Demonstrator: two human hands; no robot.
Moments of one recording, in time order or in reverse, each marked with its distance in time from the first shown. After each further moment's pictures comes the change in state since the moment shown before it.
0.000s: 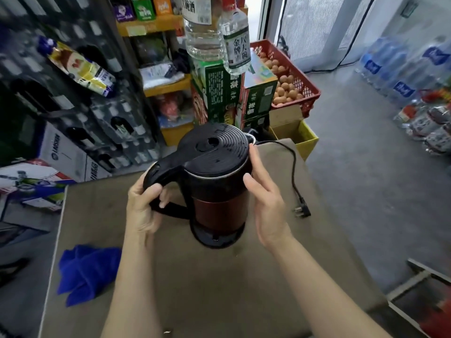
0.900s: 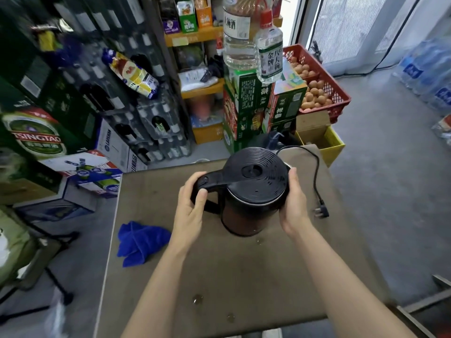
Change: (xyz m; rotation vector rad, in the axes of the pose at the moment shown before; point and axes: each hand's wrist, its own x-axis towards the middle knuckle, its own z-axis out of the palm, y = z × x) left_hand -0.080 0.049 0.037 0.840 0.038 0.035; right_hand 0.006 0.008 -0.001 0.098 0.284 0.349
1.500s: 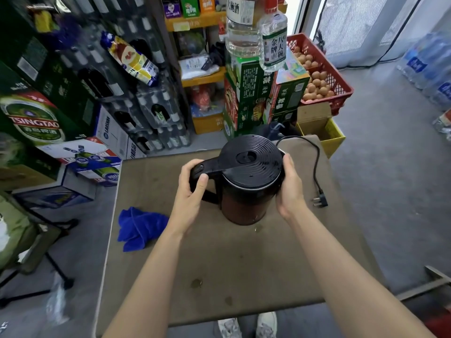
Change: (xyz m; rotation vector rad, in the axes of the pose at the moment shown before) left_hand 0.003 -0.009 -0.004 -0.123 -0.044 -0.019; right_hand 0.000 -0.002 0.008 -0.072 -0.044 -0.031
